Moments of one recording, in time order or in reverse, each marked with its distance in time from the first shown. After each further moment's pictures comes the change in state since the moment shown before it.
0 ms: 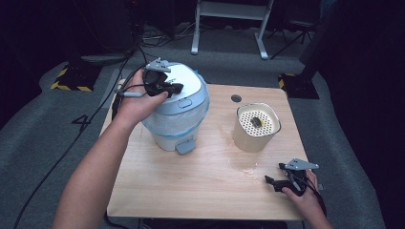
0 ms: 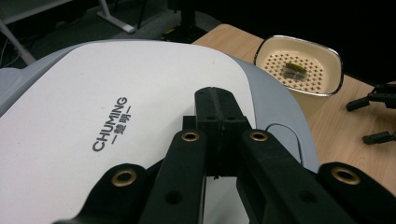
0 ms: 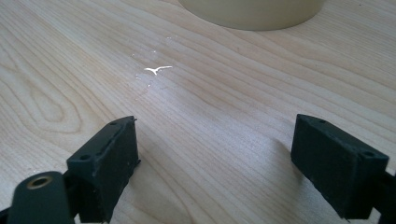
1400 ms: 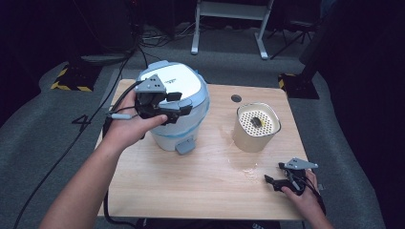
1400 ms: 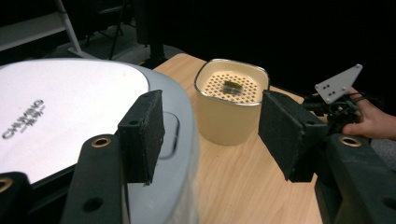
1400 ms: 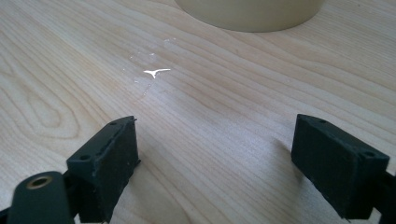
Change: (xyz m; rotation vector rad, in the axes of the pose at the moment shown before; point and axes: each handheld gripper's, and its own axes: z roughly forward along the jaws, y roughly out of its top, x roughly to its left) left arm -0.053 -0.029 -0.038 -0.155 -0.113 0.042; right arm 0.001 0.002 0.002 0.001 -0.010 0.005
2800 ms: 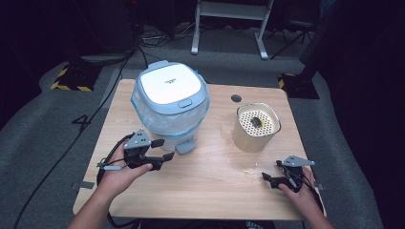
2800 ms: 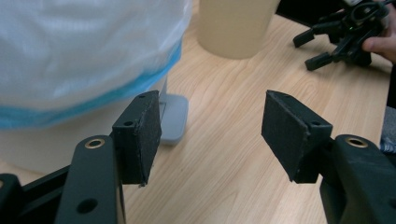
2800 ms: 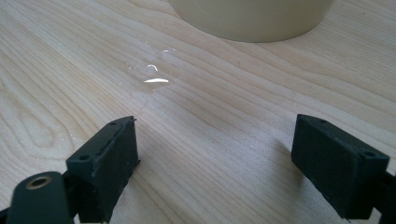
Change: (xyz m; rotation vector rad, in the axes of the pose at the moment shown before) left arm -0.010 -0.152 0.007 0.097 0.034 -0.097; right arm 0.001 0.007 0.008 -0.001 -0.004 0.003
